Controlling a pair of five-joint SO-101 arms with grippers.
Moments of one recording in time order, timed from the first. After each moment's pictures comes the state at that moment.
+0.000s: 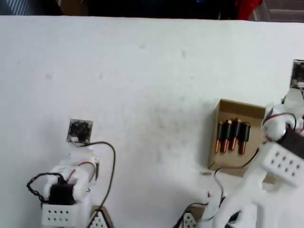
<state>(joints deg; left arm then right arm) -4.6 -104.1 97.1 73.4 -0.8 31.5 -39.3 29.2 60.0 24.7</state>
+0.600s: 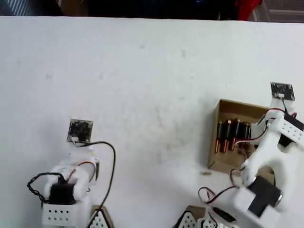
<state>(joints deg) -4.6 -104.1 97.1 73.4 -0.8 34.5 -4.4 31.8 54.6 30.1</state>
